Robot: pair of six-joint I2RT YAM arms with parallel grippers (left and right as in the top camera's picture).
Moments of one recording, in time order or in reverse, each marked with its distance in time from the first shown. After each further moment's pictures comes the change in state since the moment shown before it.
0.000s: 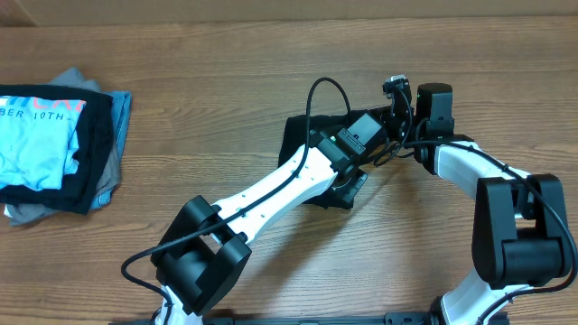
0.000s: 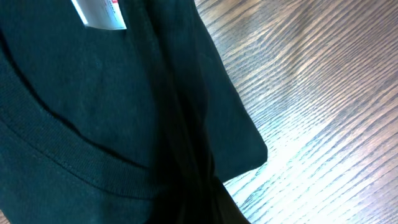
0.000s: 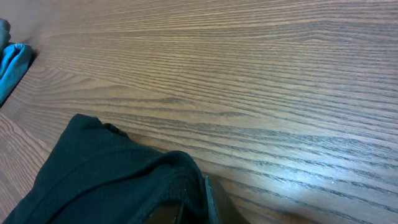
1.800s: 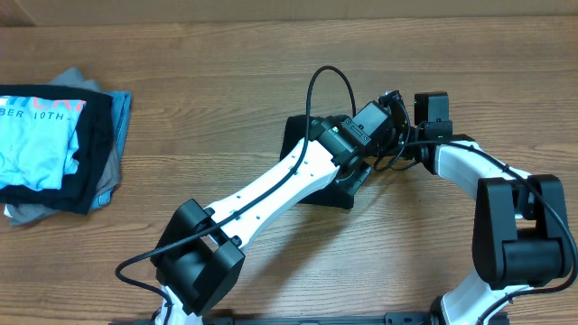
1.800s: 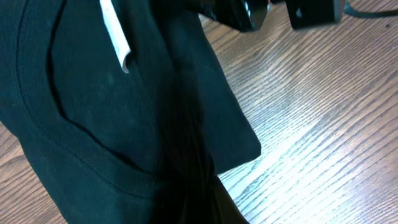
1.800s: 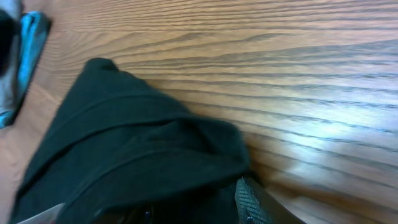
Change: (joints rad) left arm 0.000 0.000 0.116 -0.105 -0.023 -0.003; right arm 0.000 -0.002 0.003 -0.216 -0.087 0.003
